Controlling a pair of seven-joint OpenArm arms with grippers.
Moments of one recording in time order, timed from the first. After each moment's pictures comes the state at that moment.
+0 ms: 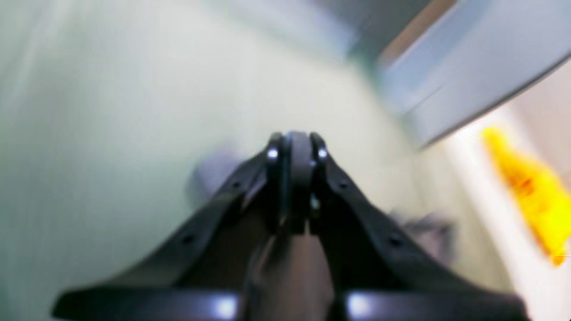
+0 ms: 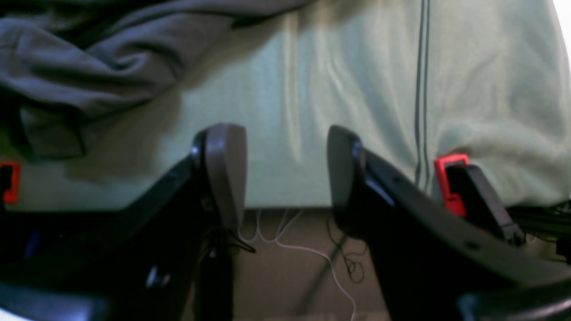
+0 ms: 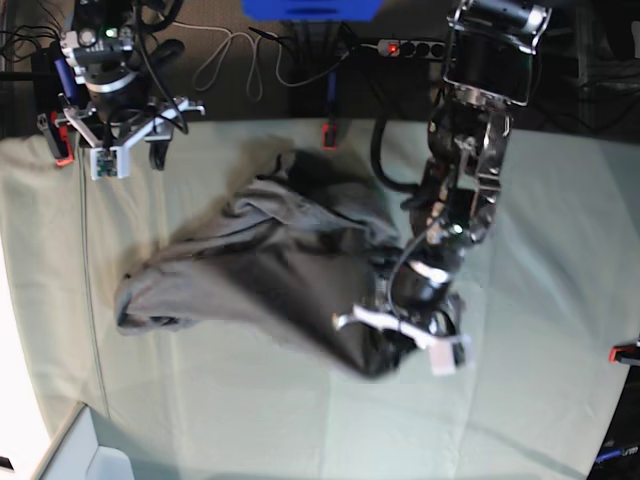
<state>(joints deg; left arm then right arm) -5.1 -3.3 11.9 87.4 -32.9 0.8 9.9 -36.5 1.5 9.7 115.6 -0.3 6.9 -31.3</state>
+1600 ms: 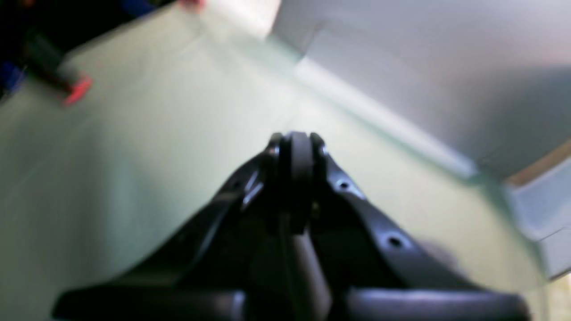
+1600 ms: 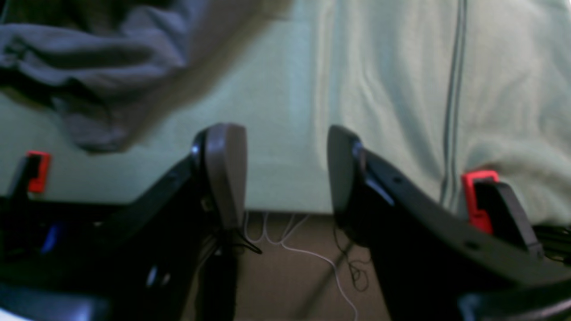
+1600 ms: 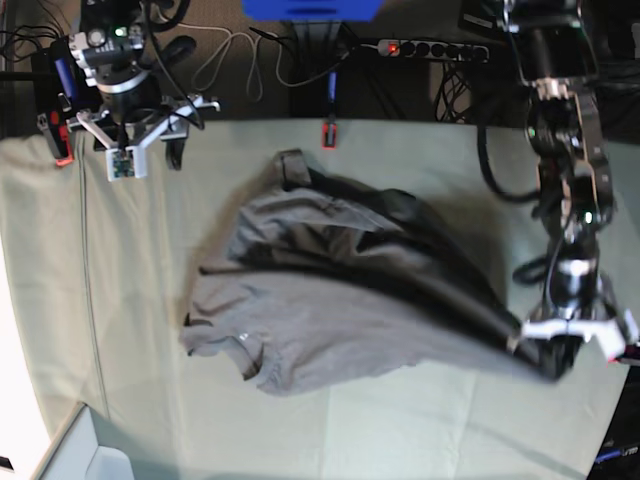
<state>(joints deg) -2.7 -10.6 -10.8 92.7 -33.2 1.0 10.3 -36.4 2.7 5.8 115.6 -0.4 6.9 -31.2</state>
